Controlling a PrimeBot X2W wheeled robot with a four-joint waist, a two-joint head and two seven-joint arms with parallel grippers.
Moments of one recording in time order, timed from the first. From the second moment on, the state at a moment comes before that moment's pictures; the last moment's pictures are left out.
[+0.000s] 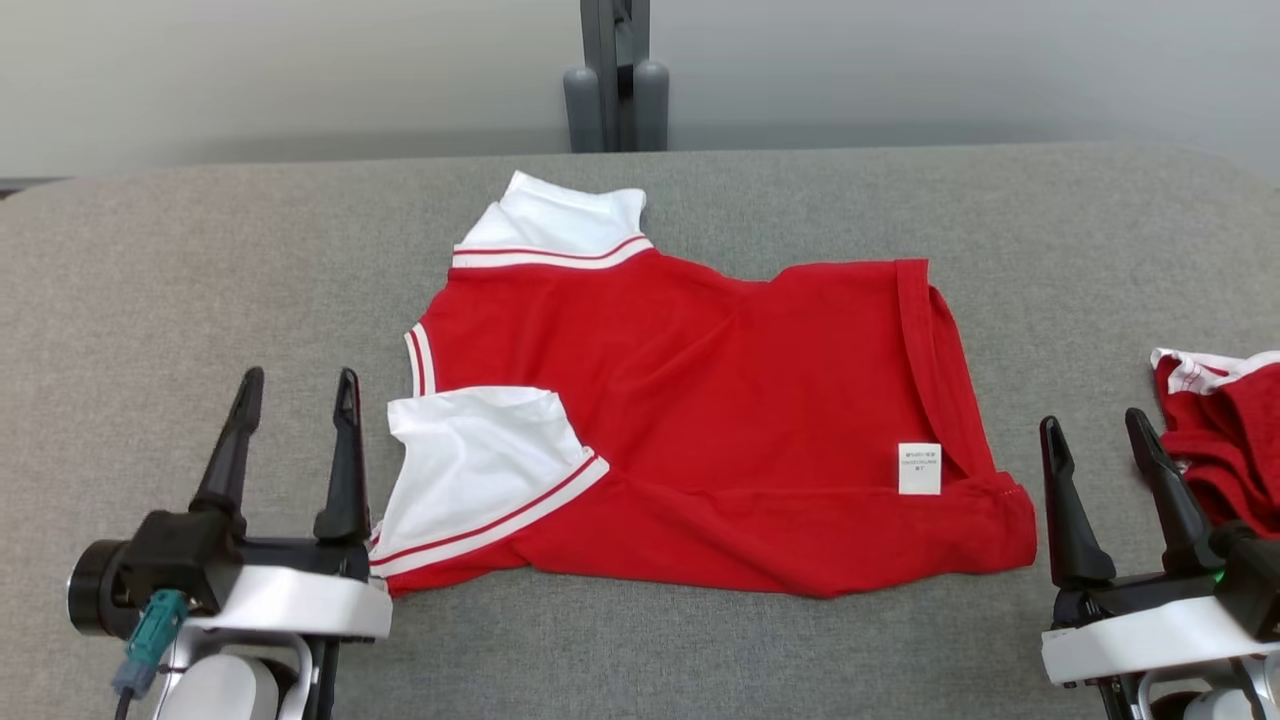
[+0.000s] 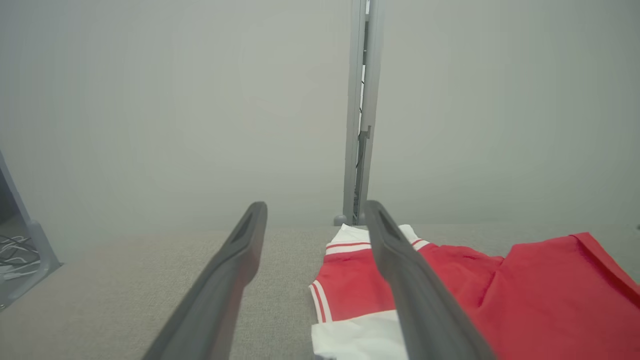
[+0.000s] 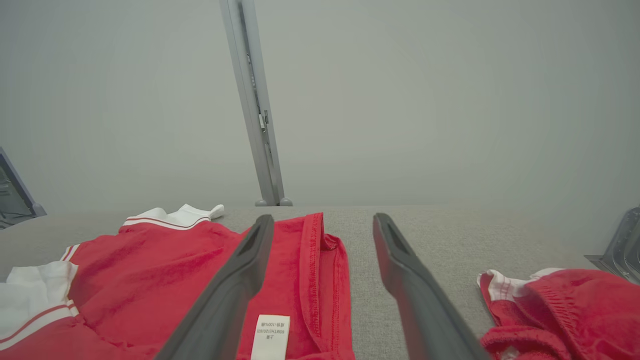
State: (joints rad) left arm -0.12 0.22 -0.18 0.05 -0.32 0.15 -0.26; right arm -0.03 -0.07 -0.02 0.02 0.19 0.13 -0.21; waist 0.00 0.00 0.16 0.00
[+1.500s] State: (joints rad) left arm -0.10 0.15 -0.18 0.41 -0.31 -0.06 -0.14; right arm -0.04 -0.06 -0.01 0.06 0.21 0.13 -0.20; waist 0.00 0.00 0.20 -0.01
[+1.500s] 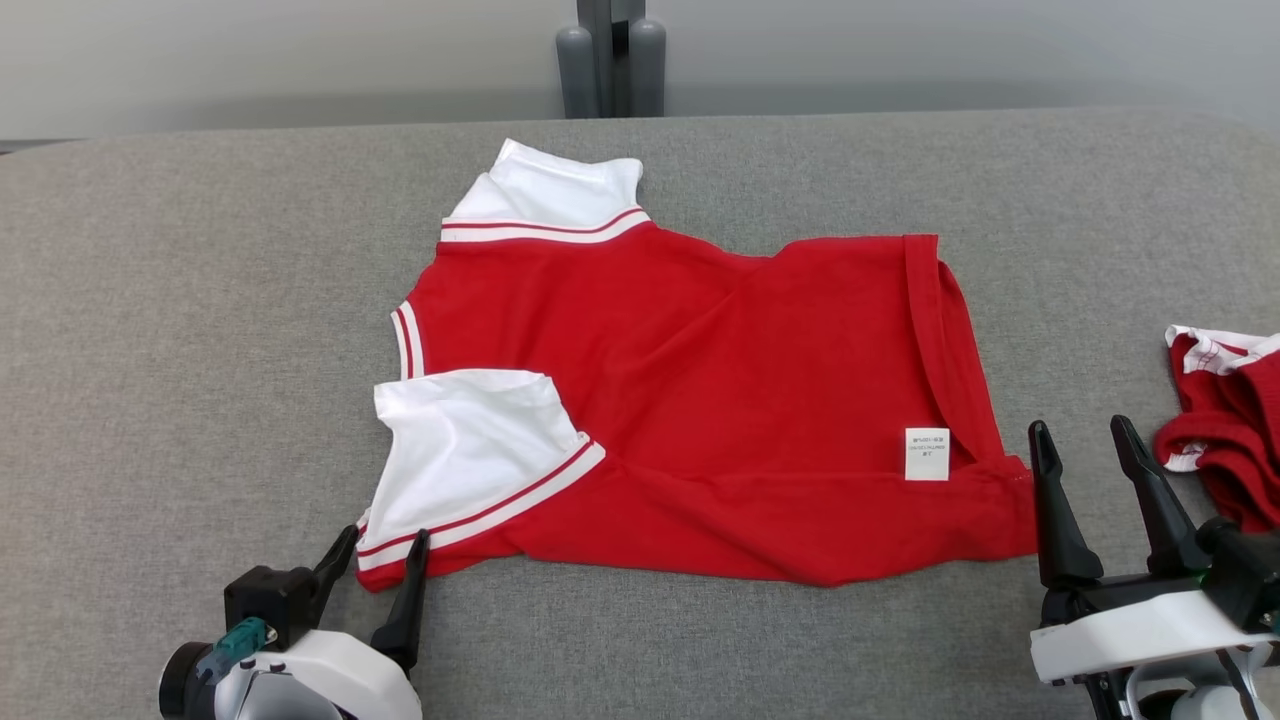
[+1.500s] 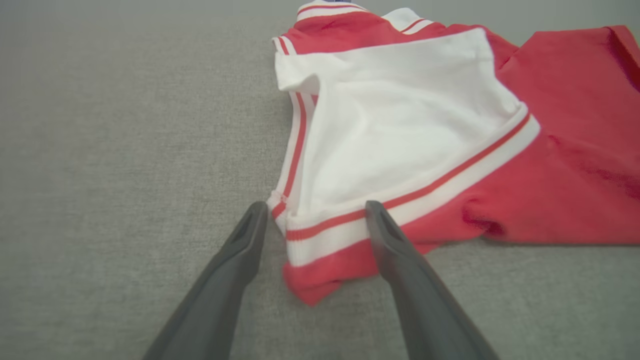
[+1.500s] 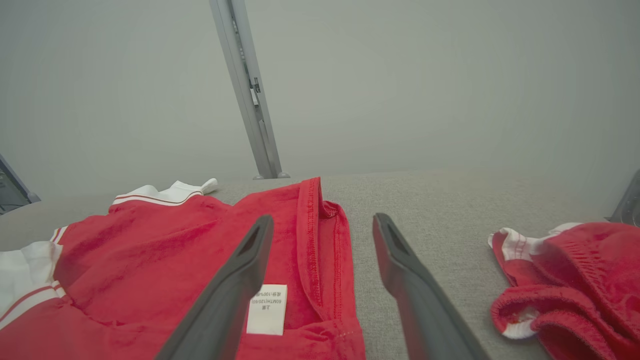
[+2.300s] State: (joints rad) left arm -0.18 0.15 -0.20 0.52 -0.38 -0.10 -0.11; right arm -0.10 -0.06 0.02 0.42 0.26 0.13 -0.19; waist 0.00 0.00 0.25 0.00
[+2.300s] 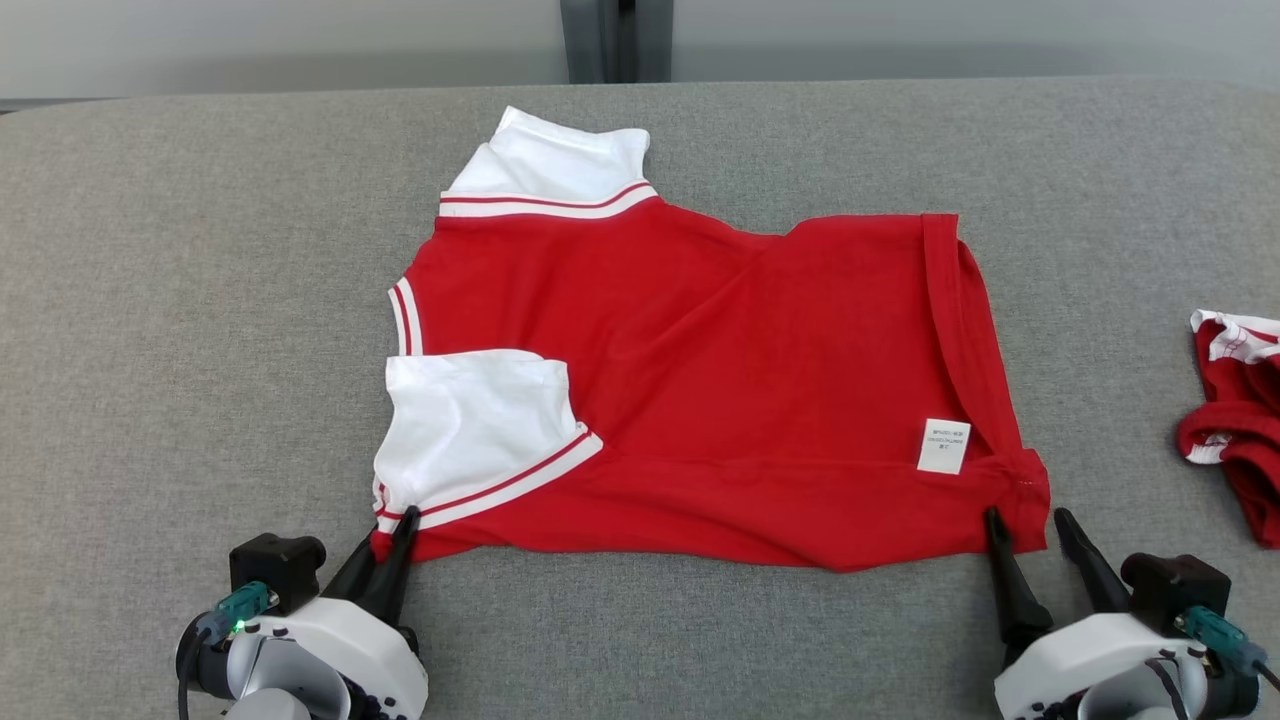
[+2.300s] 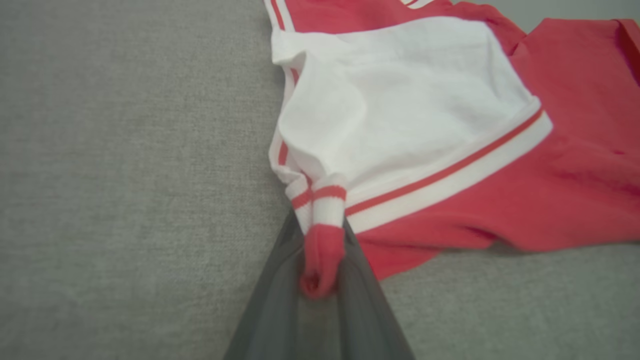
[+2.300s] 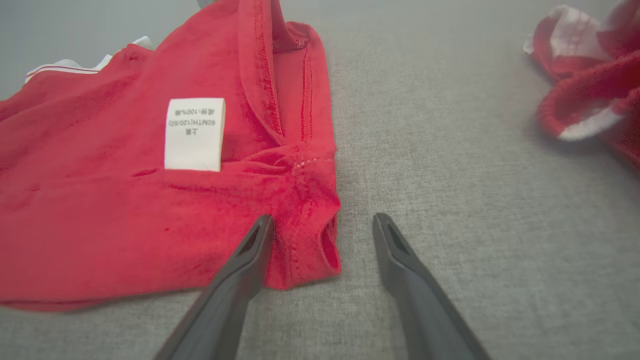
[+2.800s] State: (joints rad) left arm -0.12 0.18 -0.22 0.40 -0.40 -0.09 -0.04; right arm -0.16 -0.10 0.11 0.52 0.38 0.13 -0.24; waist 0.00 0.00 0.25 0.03
